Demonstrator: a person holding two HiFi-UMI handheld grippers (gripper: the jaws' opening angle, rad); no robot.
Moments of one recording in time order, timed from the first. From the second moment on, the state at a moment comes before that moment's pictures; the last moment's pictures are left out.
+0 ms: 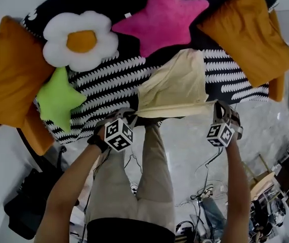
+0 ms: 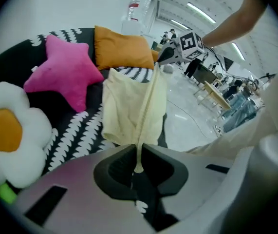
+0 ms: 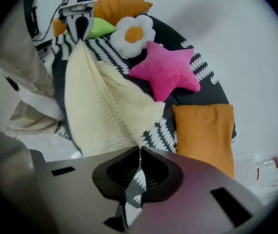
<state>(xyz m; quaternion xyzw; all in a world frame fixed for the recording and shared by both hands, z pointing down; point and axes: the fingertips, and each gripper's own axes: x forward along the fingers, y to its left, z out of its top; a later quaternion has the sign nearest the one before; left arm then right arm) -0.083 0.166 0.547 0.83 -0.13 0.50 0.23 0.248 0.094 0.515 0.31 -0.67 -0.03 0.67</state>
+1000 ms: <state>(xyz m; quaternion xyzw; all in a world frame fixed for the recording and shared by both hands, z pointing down) -0.122 0.100 0.546 0.83 -0.11 0.50 0.21 0.125 0.204 0.529 0.56 -0.63 0.35 0.41</state>
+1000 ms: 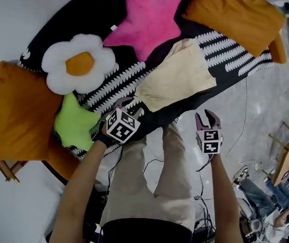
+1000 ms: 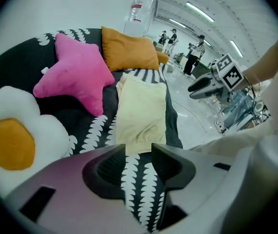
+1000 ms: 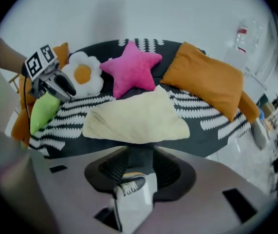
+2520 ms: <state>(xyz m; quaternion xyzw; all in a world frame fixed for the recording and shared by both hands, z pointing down) -0.050 0.069 0.614 0.79 0.04 0.58 0.18 -0.046 0.275 0.616 0.53 -0.41 0.74 -0.08</state>
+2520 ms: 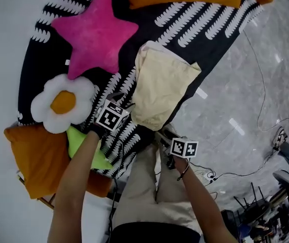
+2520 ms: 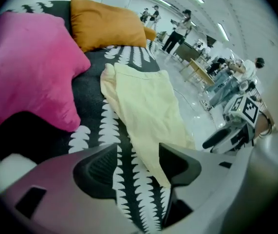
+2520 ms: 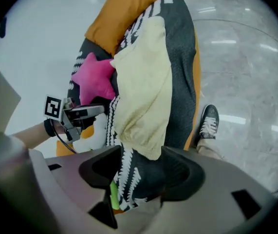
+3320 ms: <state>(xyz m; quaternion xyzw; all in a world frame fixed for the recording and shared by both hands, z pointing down) 0.012 0.094 0.692 0.64 0.41 0.55 -0.36 0.073 0.197 0.687 0.43 -0.71 0.24 0.51</state>
